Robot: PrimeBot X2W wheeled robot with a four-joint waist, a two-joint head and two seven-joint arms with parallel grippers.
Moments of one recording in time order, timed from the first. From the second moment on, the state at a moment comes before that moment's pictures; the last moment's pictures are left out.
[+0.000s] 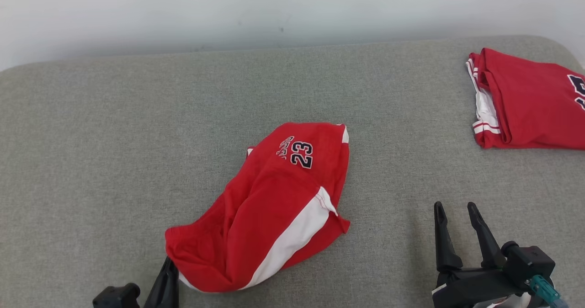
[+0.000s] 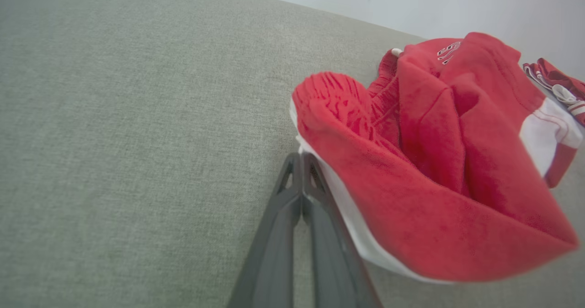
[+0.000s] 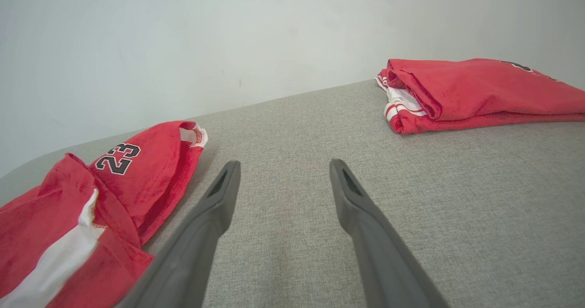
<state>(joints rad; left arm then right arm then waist) -0.04 0.19 -0.25 0.23 -0.46 0.10 -0.20 -0.09 -0.05 0.02 0.27 0.25 0.13 -0.26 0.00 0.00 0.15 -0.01</state>
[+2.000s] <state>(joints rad) -0.06 0.09 0.04 0.13 -0.17 -0.04 -0.26 -0.43 -0.20 0.58 0.67 0.41 0.13 -0.22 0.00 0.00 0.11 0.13</state>
